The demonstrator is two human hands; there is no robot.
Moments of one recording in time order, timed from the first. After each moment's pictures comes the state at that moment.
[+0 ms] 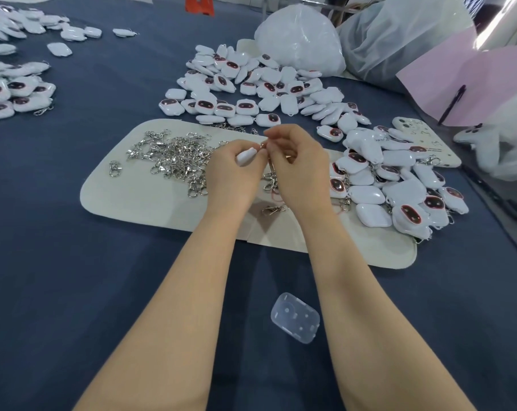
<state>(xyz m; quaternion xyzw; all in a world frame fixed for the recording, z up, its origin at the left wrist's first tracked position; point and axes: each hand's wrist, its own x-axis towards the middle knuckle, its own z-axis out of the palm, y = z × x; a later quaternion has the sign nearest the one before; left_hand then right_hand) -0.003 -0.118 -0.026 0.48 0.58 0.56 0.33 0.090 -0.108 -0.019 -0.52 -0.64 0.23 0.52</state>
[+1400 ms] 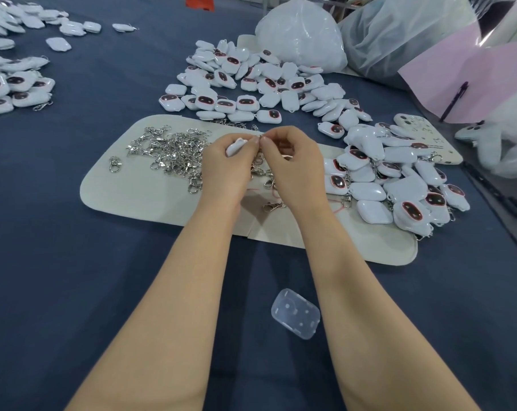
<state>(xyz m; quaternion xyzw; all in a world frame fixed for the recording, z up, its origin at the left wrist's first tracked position) -0.007 -0.119 -0.021 0.38 0.54 0.62 0.44 0.085 -0.109 -0.021 -0.53 -0.62 0.27 0.52</state>
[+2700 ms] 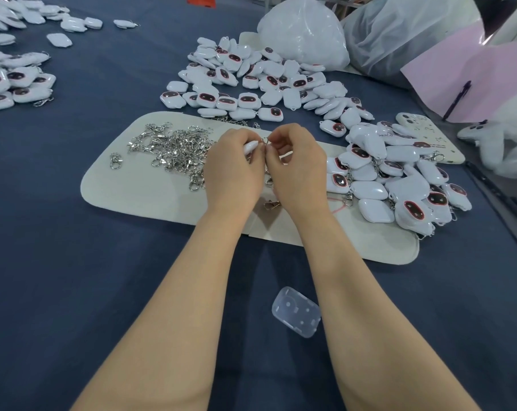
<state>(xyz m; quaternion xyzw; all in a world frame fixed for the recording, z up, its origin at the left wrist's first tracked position) -0.006 -0.120 -0.029 0.58 0.62 0.51 0.13 0.086 -0.109 -0.029 -0.54 -0.67 0.14 0.49</state>
